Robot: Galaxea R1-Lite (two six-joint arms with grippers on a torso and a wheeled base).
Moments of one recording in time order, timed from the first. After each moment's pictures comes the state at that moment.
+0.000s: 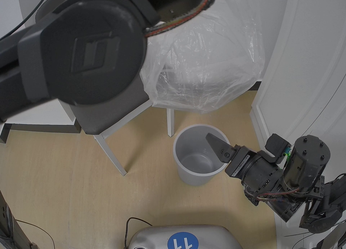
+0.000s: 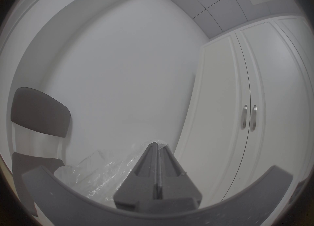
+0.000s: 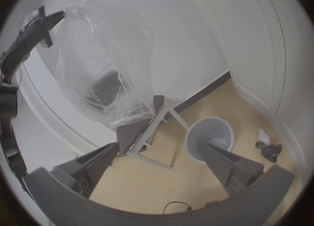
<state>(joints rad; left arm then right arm) -1.02 1.98 -2.00 -0.62 0.40 0.12 0.90 1.68 -0.48 -1.15 -0.49 0.67</state>
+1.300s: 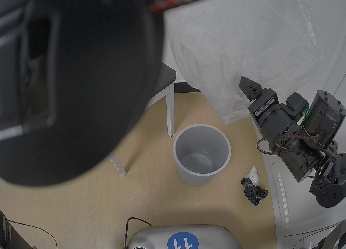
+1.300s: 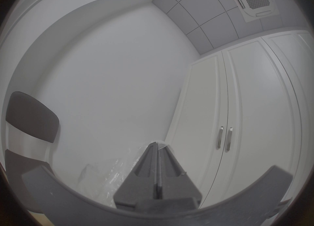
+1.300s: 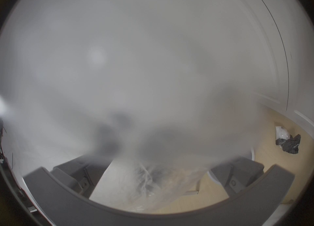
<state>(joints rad) -1.21 1.94 -2.00 -0.75 0.42 0.24 0.75 1.63 -0.66 -1.15 -0.46 0.82</state>
